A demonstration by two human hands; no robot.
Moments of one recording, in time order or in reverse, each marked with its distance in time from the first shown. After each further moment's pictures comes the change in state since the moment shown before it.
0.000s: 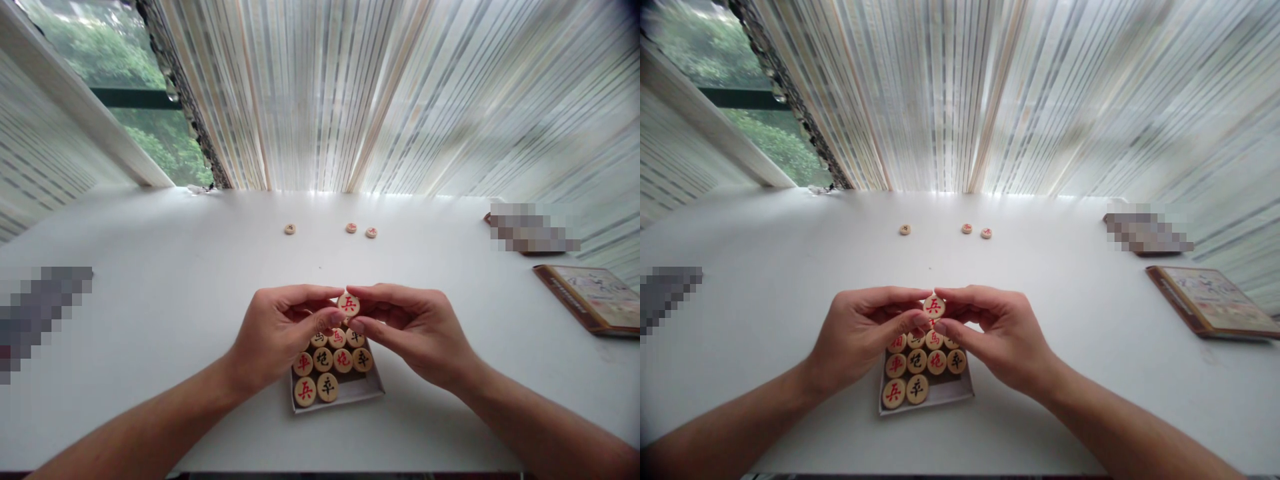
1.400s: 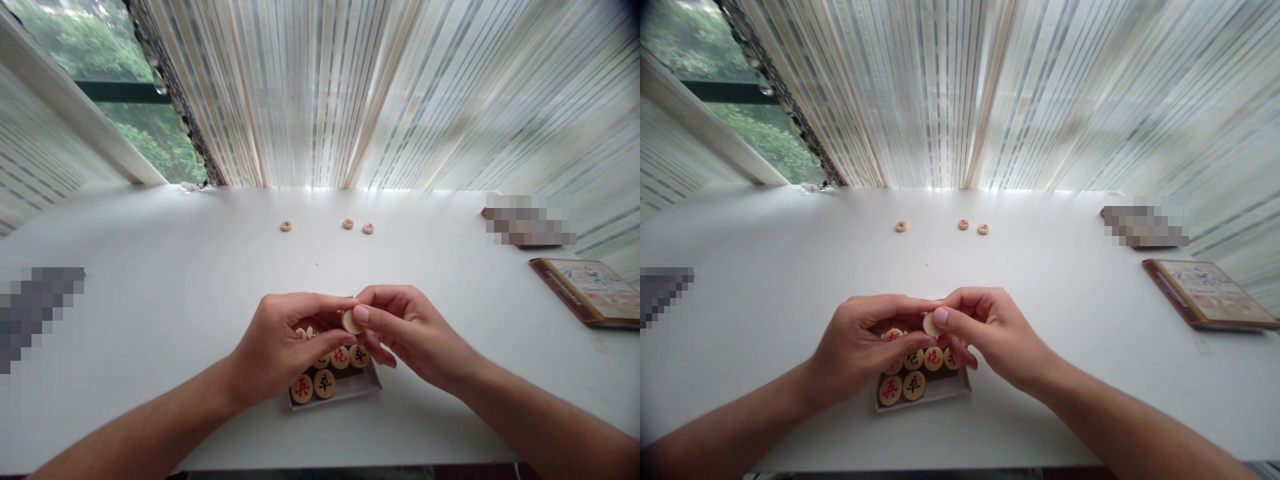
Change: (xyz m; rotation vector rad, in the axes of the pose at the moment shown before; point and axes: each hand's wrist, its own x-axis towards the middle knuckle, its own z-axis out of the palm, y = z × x) left_hand -0.002 0.007 0.005 0.050 -0.248 0.130; right_hand 0.001 -0.011 0.003 0.251 -0.101 0.398
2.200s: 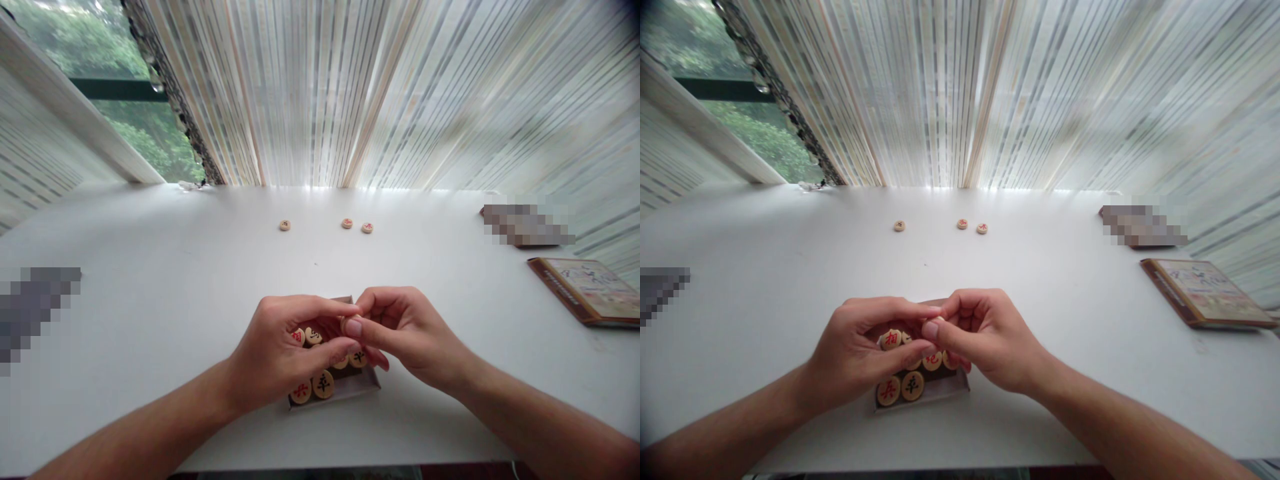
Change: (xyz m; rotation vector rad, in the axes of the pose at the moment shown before) left_hand 0.000 0.004 0.001 0.093 0.023 0.054; right_hand 0.000 -0.002 0.003 -0.025 0.006 -0.005
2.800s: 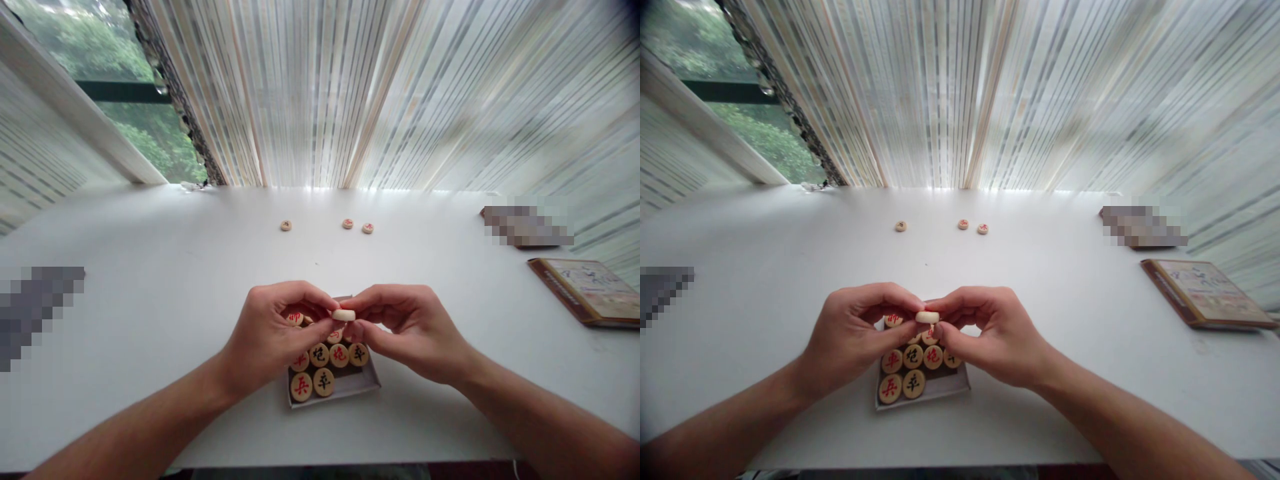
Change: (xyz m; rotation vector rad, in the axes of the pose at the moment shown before) left_hand 0.001 -0.008 -0.007 0.054 0.137 -0.071; right_hand 0.001 0.000 -0.005 -0.277 0.006 -0.270
